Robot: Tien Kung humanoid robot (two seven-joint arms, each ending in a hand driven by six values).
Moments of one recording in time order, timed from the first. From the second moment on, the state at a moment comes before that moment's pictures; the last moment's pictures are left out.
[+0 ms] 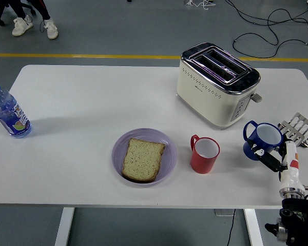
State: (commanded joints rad) left arm -0.09 0.00 -1.10 -0.18 1.83 -0.12 0.29; right arm 0.12 -0.20 1.05 1.18 -1.06 -0.65 0.39
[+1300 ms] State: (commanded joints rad) left arm -0.10 0.00 -1.10 -0.18 1.82 -0.13 0.29; right arm 0.98 -0.29 0.40 1.47 -1.88 -0.12 -0.57
